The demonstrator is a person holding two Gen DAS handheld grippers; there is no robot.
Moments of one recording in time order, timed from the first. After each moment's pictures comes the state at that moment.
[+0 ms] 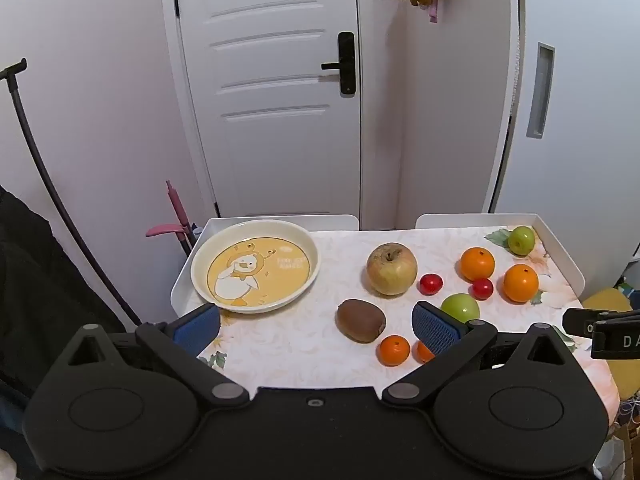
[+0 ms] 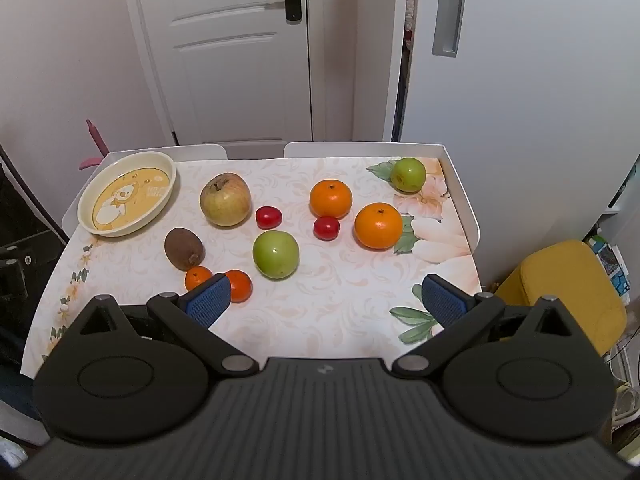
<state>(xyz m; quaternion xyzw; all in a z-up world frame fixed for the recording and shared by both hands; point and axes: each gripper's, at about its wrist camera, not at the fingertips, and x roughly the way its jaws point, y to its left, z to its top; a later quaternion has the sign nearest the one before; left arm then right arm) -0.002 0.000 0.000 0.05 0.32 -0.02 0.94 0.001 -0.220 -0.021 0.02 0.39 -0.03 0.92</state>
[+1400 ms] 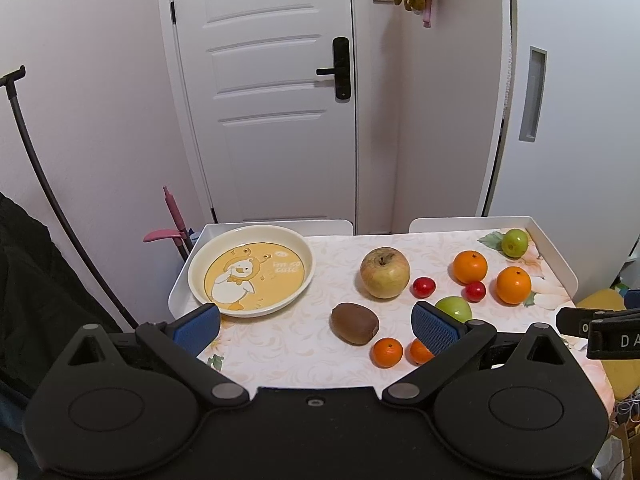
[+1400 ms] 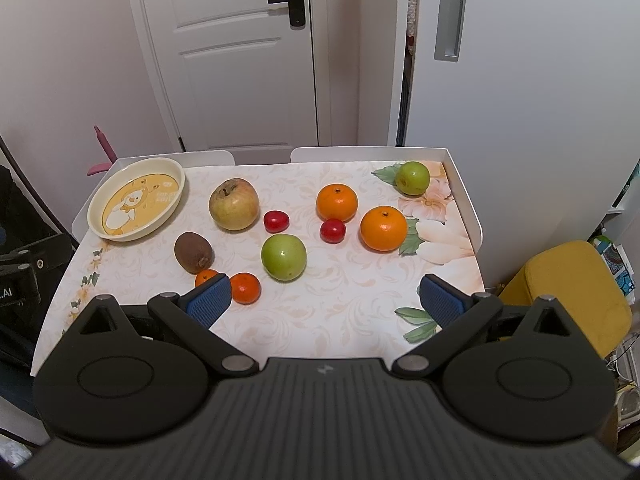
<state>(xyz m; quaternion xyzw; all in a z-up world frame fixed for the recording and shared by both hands) -0.005 -0.004 0.007 0.05 0.32 -0.02 0.95 -0.005 -0.218 -0.016 0.03 0.39 -0.02 0.92</state>
